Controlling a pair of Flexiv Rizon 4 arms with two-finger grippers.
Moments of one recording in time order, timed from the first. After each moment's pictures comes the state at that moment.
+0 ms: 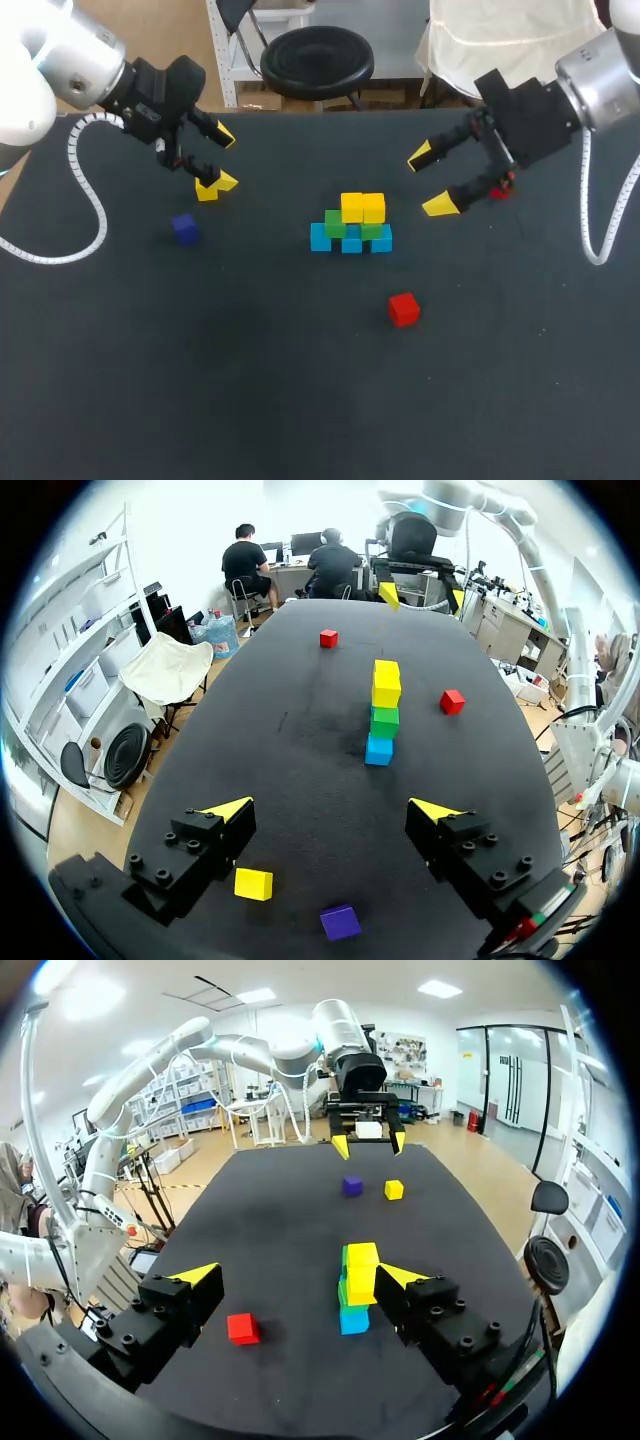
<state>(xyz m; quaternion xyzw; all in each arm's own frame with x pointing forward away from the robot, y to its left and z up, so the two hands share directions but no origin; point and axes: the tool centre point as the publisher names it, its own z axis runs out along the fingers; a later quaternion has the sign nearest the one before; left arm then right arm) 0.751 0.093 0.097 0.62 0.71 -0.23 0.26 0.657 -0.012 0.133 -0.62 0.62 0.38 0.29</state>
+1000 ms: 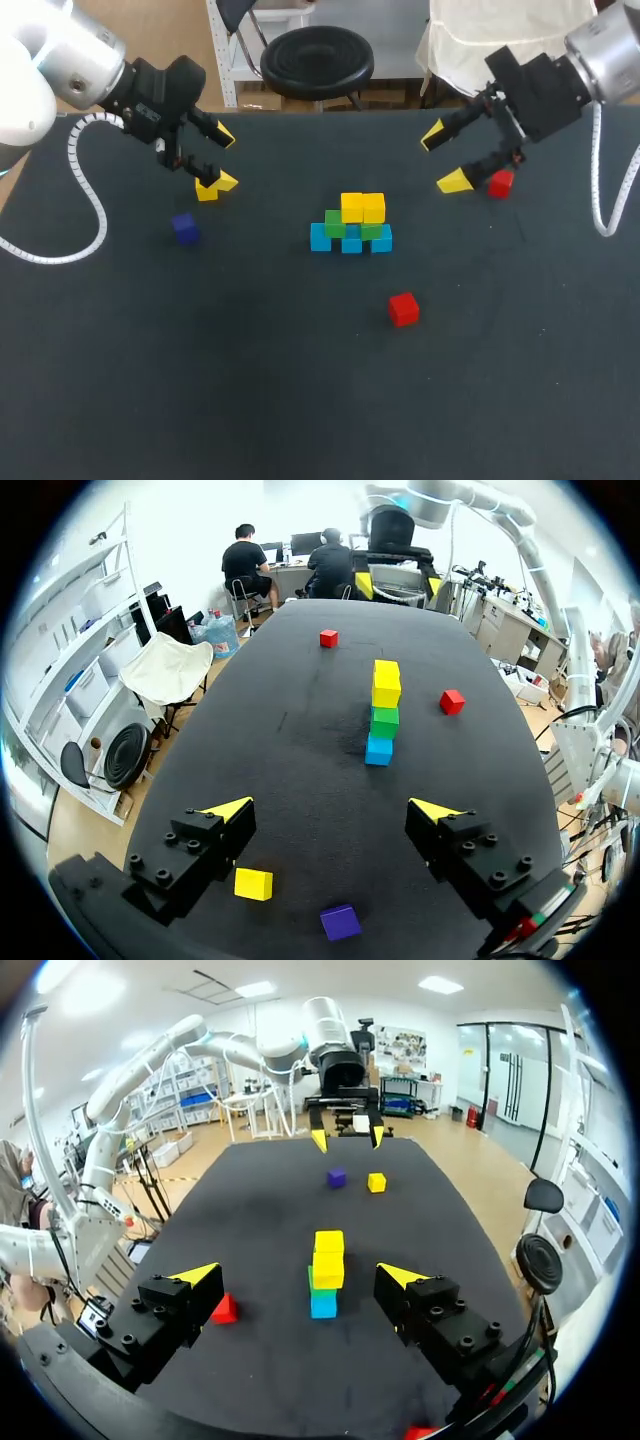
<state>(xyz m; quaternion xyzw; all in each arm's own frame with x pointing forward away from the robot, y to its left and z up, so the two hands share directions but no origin) 0.751 0.093 0.097 0.62 0.71 -0.23 0.26 0.693 -0.032 0.137 -0.63 0.62 0.37 0.29</state>
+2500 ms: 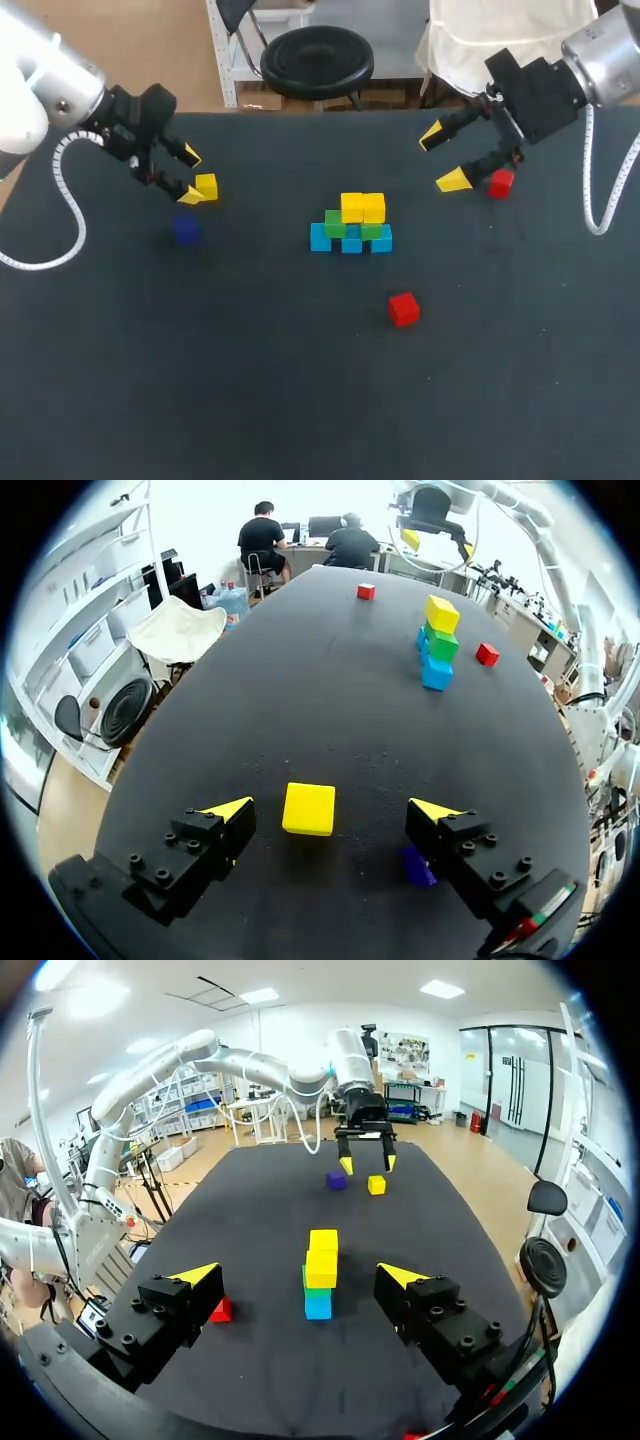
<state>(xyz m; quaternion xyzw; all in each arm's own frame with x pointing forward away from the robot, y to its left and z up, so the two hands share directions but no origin) 0.805 0.162 0.015 0.60 0.74 -0.23 0.23 0.700 -0.033 0.130 -0.63 0.61 0.39 0.29</state>
